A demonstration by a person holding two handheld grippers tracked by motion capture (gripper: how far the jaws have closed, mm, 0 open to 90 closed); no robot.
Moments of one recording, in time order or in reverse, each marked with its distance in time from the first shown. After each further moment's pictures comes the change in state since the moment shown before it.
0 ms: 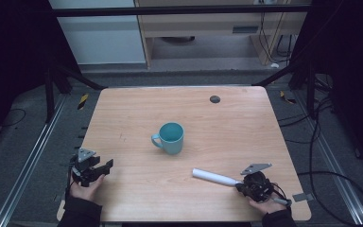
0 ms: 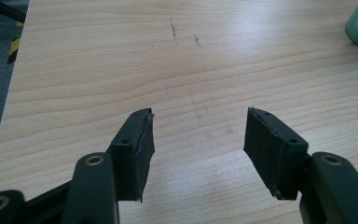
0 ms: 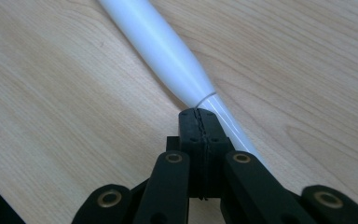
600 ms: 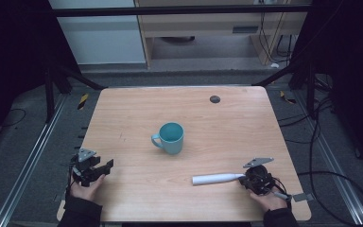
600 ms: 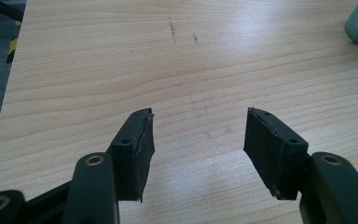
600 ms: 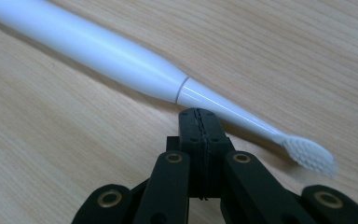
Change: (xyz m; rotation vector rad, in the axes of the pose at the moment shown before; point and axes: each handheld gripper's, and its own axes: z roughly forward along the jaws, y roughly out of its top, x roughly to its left) left arm 0.000 0.000 0.001 0.004 -0.002 0.001; right arm -0.017 0.008 0.006 -0.010 -0.061 0.051
